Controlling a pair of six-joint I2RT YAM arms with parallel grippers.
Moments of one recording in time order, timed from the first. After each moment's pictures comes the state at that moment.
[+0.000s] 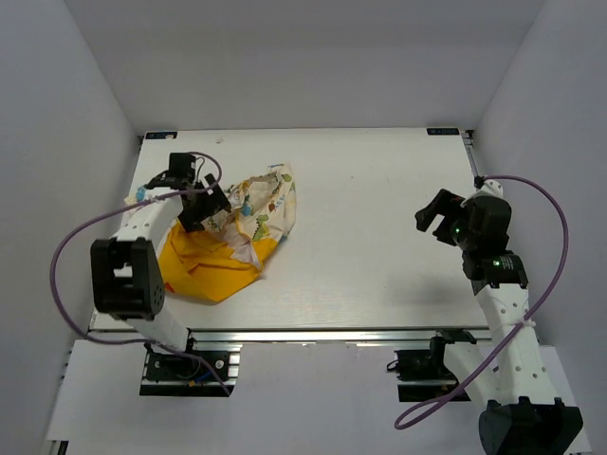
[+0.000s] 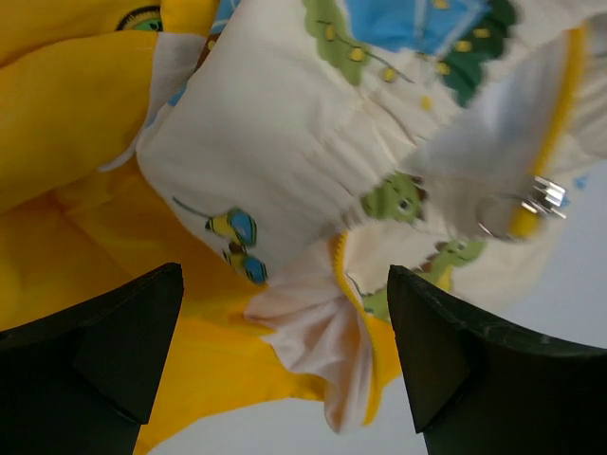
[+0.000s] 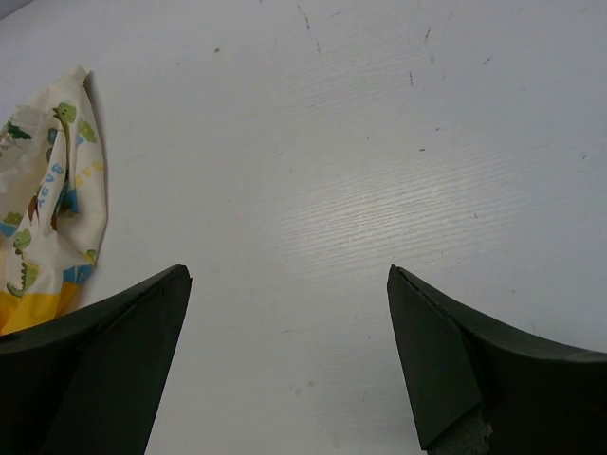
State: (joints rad) left arm -0.03 1.58 1.21 -0.66 0.06 -0.56; right arm 0.02 0.80 0.80 -0.48 -0.09 0.38
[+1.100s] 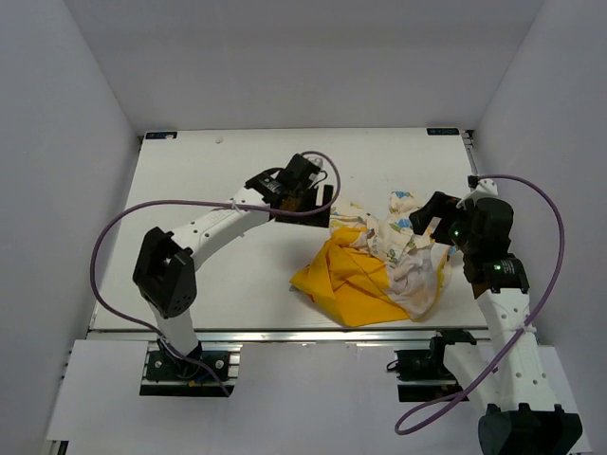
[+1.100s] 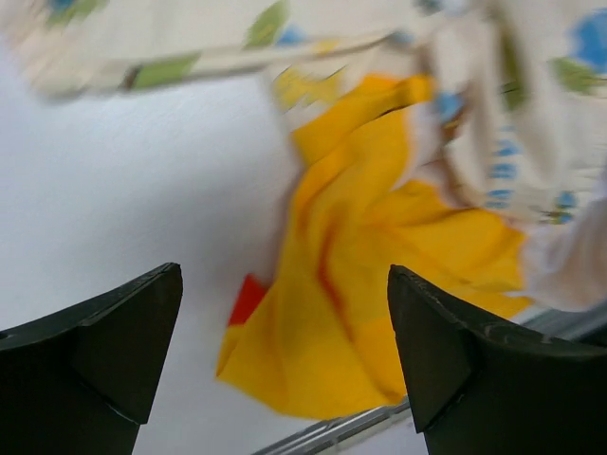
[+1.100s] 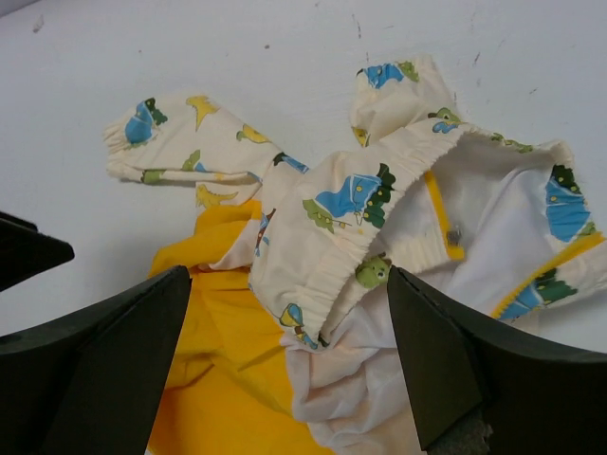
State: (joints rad) left arm -0.75 1.80 1.62 -0.68 -0.02 -0.46; right arm 0.02 0.76 0.79 -0.45 -0.19 0.32
